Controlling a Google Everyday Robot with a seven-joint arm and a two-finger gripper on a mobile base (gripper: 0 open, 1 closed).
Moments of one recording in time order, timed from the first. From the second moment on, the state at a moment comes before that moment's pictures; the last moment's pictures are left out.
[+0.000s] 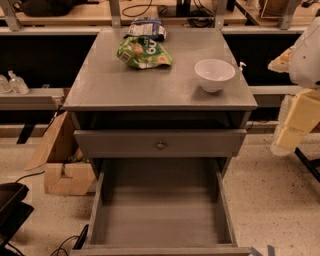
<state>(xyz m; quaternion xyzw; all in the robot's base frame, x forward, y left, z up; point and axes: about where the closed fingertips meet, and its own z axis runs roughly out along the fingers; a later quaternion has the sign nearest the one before) 0.438 -0.217 0.977 -0.60 0.78 -0.04 0.16</state>
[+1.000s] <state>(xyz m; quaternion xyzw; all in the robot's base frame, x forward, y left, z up) 0.535 -0.168 0.991 -0.65 0.72 -0.07 0.25</state>
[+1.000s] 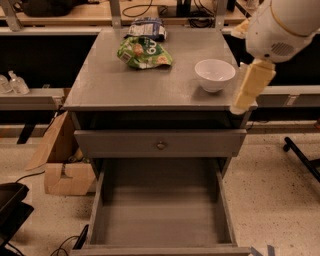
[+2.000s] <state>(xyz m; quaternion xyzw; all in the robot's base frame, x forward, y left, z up) 0.689 -0.072 1.046 -0.70 0.57 -0.11 0.41</state>
